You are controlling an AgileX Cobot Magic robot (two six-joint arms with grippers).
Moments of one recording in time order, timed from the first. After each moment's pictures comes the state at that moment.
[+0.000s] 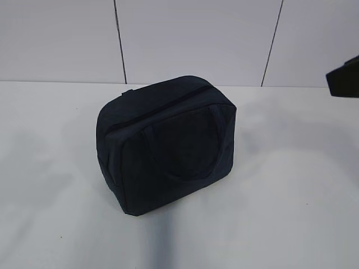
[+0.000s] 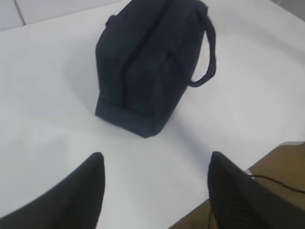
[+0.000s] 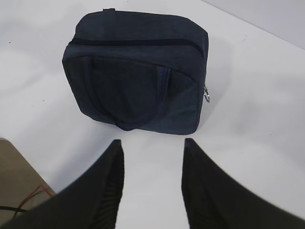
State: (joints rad) left arm -0.18 0.55 -0.63 -0.67 0.88 0.61; right arm 0.25 0.96 -0.99 0.52 0.88 -0.63
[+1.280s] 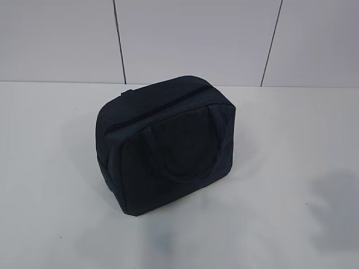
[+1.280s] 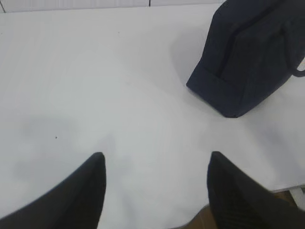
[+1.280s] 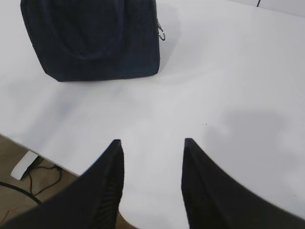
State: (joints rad) left arm -0.18 0.02 -0.56 -0.10 1.15 0.00; right arm 0.25 0.22 -0.56 0.24 1.00 -0.26
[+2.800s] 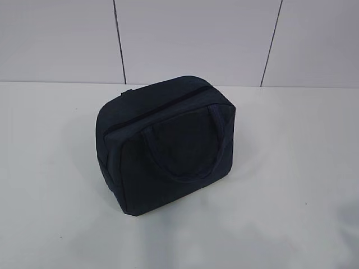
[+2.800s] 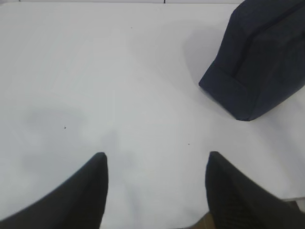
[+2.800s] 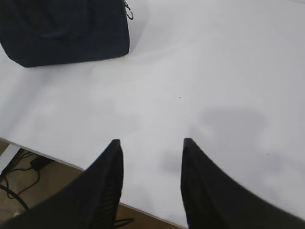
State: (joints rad) left arm -0.15 0.01 -0.53 -0.09 1.11 -0.04; right arm 0.23 -0.02 -0.50 0.09 1.14 -0.14
